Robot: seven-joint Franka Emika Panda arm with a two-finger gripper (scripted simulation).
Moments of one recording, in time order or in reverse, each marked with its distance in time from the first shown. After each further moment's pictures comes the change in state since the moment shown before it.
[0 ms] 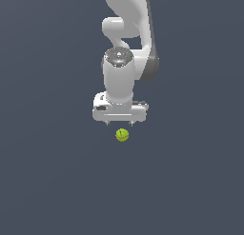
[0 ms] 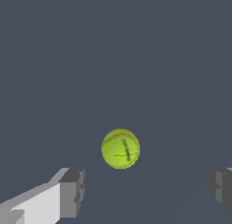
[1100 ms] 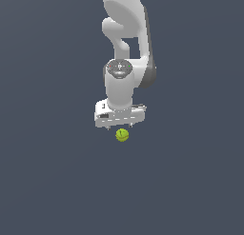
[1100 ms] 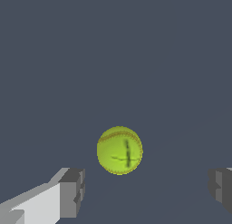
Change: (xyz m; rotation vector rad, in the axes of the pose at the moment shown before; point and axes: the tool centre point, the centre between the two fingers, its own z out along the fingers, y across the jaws) arm -0.007 0.000 0.034 -0.002 -0.009 -0.185
